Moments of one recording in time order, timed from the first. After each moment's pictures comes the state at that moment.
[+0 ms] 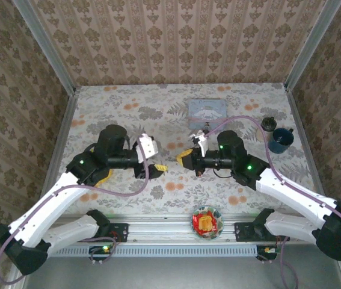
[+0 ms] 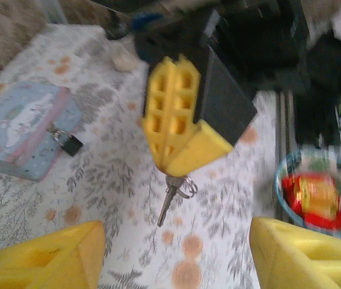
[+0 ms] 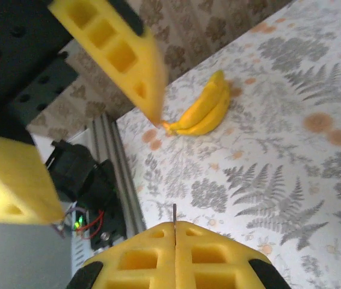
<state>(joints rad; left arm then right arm) -0.72 0.92 0.98 -0.57 0.55 0.34 0.69 1.07 0.74 0.02 -0.52 0.31</state>
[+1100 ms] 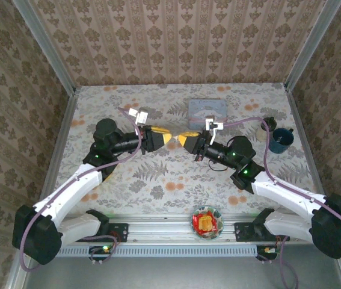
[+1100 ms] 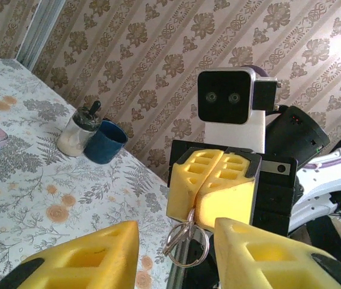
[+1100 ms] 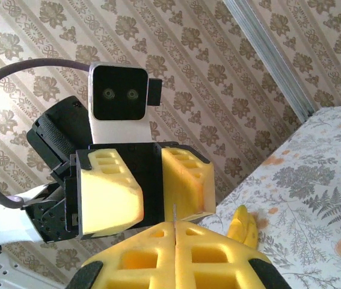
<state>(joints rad) -0.54 1.09 0.77 0.37 0.91 -0.67 0.67 1.11 0.61 0.70 -0.40 0.72</state>
